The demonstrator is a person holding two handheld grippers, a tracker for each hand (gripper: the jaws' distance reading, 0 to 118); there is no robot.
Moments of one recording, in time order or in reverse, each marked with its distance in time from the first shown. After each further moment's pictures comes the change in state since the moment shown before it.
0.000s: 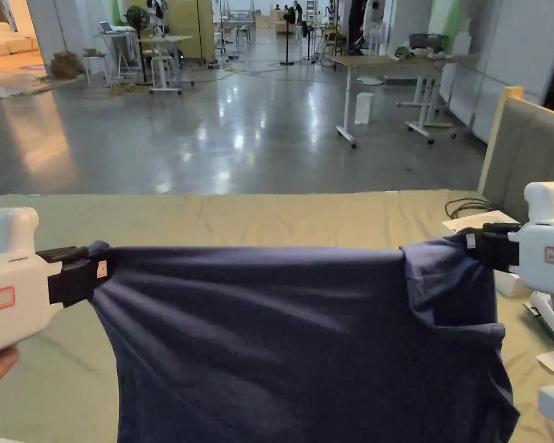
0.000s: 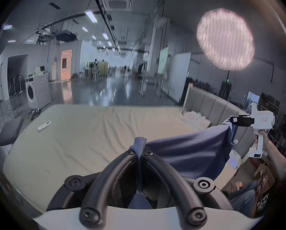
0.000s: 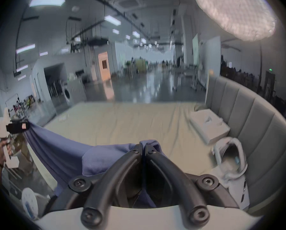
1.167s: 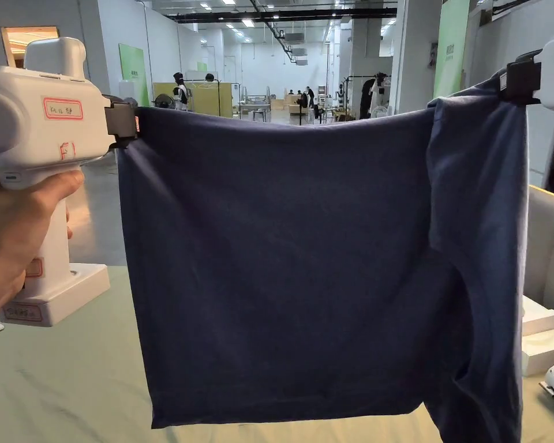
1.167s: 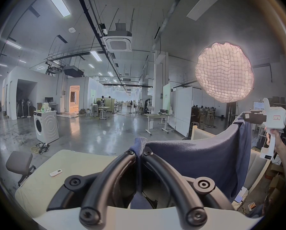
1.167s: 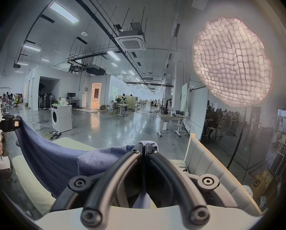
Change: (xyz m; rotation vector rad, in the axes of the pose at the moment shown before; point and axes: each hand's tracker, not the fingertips) left arm 0.052 0.188 0.006 0.299 0.089 -0.096; right arm -0.051 0.222 0.073 0.310 -0.155 0.164
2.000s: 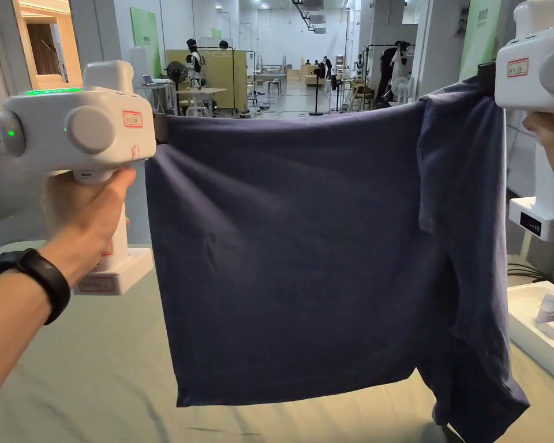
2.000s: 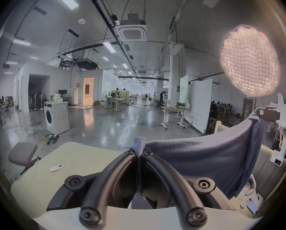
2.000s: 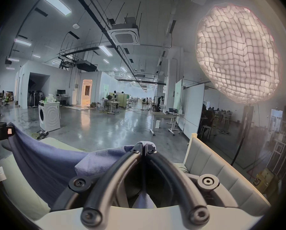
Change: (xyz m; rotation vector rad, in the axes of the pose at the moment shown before) left arm -0.035 -0.051 -0.183 -0.074 0.166 0.038; right arm -0.014 -0.042 -0.178 -0.025 -0.101 0.022
